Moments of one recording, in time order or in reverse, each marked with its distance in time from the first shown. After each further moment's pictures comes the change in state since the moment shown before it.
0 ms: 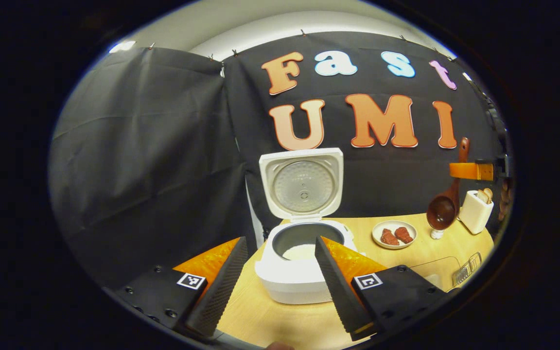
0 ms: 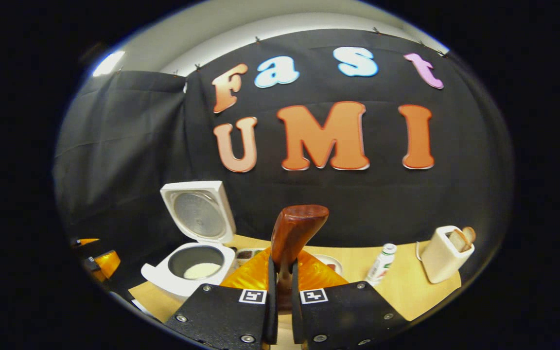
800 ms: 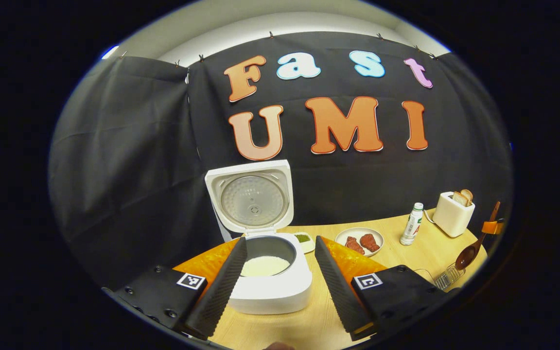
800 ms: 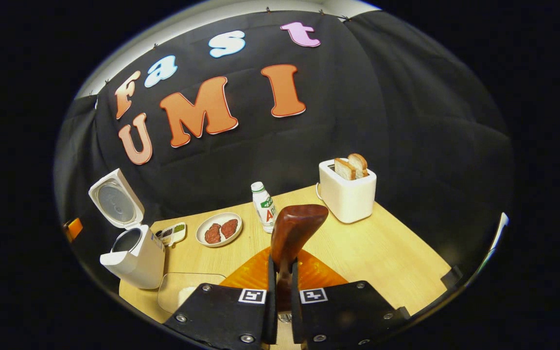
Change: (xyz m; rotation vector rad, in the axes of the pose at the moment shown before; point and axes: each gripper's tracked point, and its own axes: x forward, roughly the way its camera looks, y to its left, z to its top) left arm 0.012 -0.088 0.043 0.040 -0.023 -0.137; right arm -0.114 -0.178 -0.143 0.268 0.155 -0.396
